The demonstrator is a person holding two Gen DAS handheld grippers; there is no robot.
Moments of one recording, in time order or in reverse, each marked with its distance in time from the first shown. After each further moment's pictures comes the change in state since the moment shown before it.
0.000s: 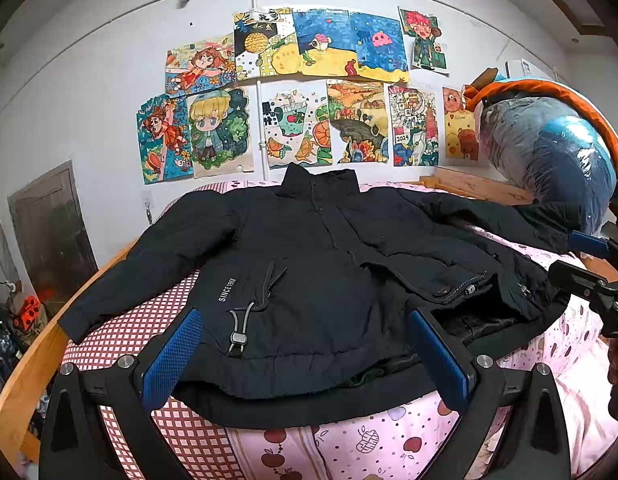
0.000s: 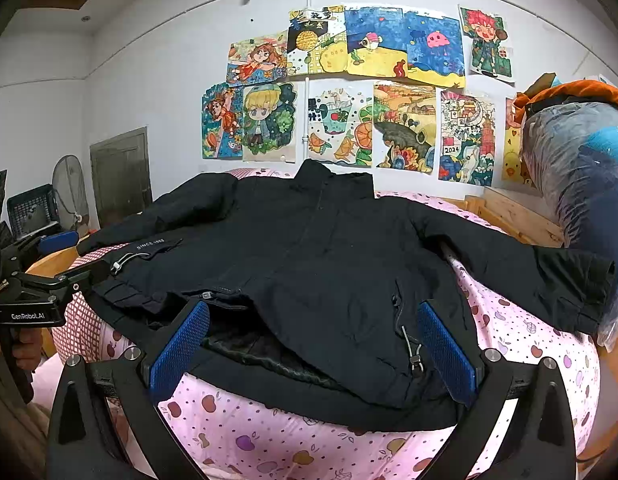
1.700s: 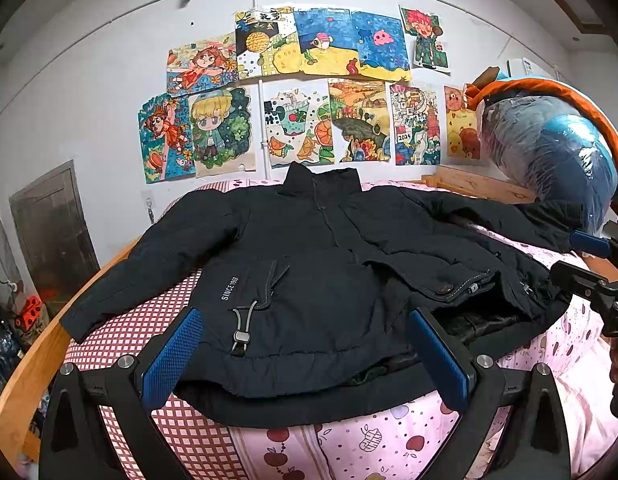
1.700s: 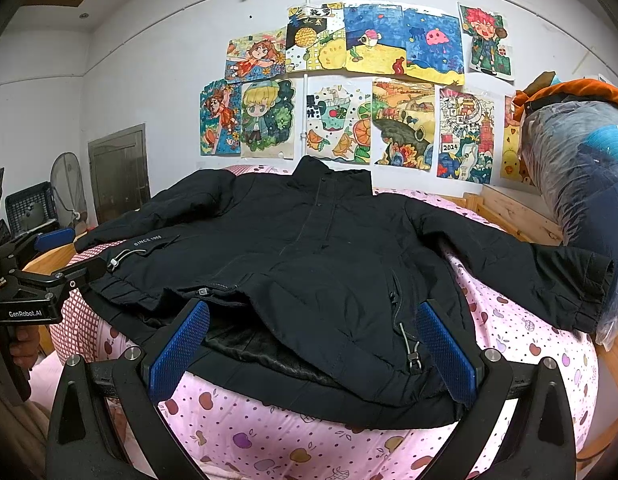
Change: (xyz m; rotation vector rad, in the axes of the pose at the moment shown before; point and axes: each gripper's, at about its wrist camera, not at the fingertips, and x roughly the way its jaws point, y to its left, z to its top) left arm 0.001 0.000 -0.004 0.005 0.002 -0.002; right arm 0.000 -0.001 0.002 -0.005 0.011 -0.014
